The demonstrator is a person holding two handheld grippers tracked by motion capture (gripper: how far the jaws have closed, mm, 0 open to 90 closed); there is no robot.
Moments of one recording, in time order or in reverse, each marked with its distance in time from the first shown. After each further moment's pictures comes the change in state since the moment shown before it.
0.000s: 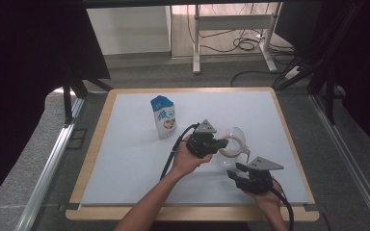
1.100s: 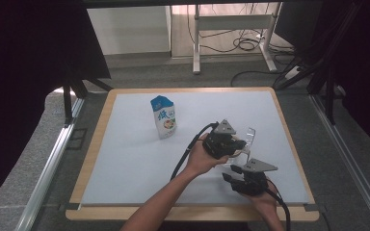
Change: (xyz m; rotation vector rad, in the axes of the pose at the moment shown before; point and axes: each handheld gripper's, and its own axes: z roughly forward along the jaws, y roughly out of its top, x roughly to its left) left arm -0.033 0.028 0.025 0.014 -0.062 0.082; right arm 0.009 -0.001 0.008 0.013 0.047 -0.030
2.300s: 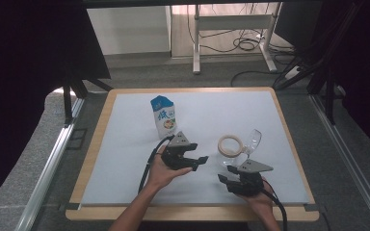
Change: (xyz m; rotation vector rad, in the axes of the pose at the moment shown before) left arm 0.040 -0.094 -0.080 0.006 0.144 -0.079; right arm 0.009 0.002 0.007 0.007 0.017 -0.008
